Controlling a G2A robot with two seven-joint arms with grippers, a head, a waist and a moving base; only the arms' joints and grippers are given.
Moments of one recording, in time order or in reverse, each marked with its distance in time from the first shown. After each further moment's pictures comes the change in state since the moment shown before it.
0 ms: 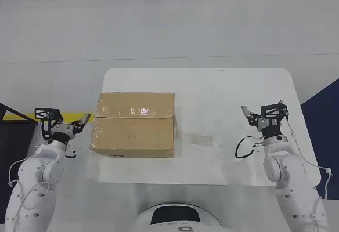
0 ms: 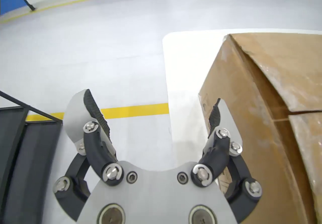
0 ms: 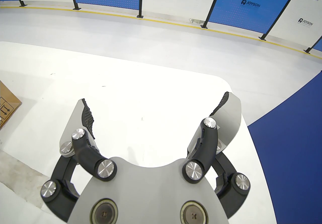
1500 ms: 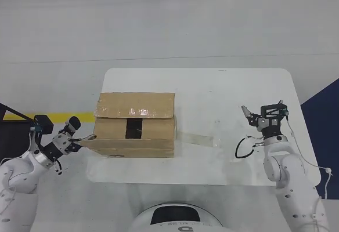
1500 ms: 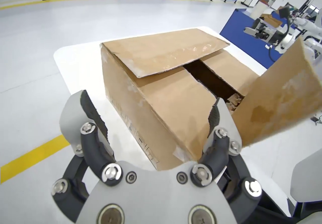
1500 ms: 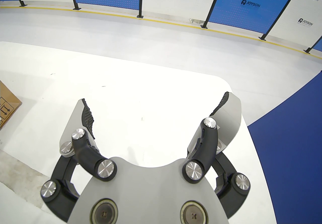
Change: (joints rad) left arm 0.048 0.073 -0.087 0.050 -0.252 -0.709 -0.003; right arm 0.000 0.000 0.000 0.000 0.000 0.000 0.000
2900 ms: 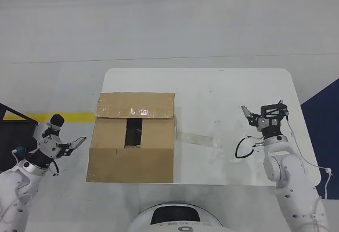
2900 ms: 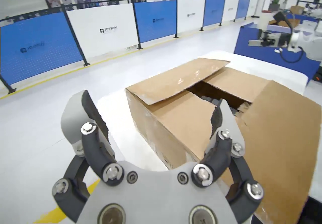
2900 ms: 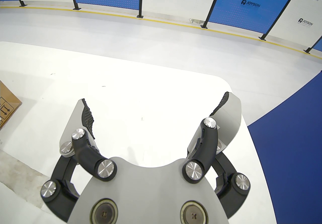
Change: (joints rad) left arm 0.100 0.047 0.008 -0.025 0.431 0.200 0.696; right arm 0.000 0.000 0.000 0.000 0.000 0.000 0.000
